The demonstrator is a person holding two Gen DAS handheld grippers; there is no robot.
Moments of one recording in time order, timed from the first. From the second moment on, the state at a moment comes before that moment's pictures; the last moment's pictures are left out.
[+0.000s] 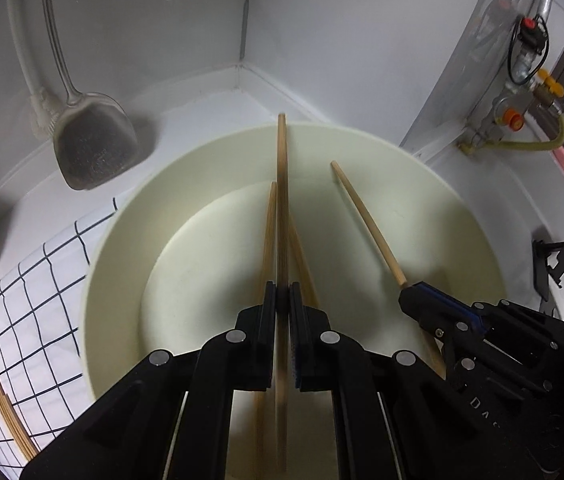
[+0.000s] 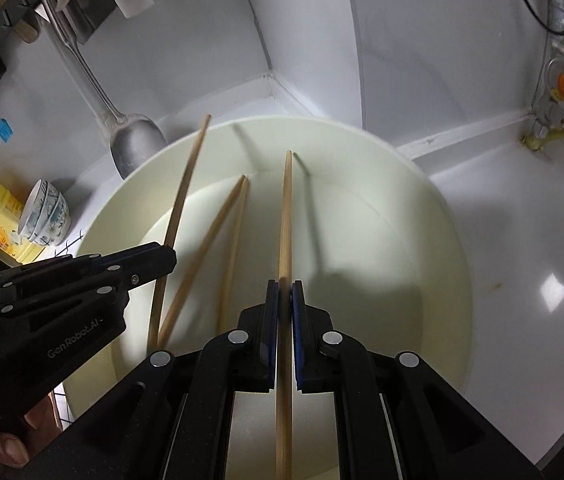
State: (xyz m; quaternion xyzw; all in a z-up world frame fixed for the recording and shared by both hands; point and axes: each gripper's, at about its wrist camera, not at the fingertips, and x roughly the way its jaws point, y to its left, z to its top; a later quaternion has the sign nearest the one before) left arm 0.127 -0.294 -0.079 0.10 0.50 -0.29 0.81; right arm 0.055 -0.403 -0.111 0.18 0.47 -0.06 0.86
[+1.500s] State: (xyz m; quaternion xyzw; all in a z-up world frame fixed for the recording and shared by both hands) left arm 0.092 -0.181 -0.016 0.09 0.46 -0.21 0.86; right arm 0.001 -0.329 -0.051 0.16 0.43 -0.10 0.89
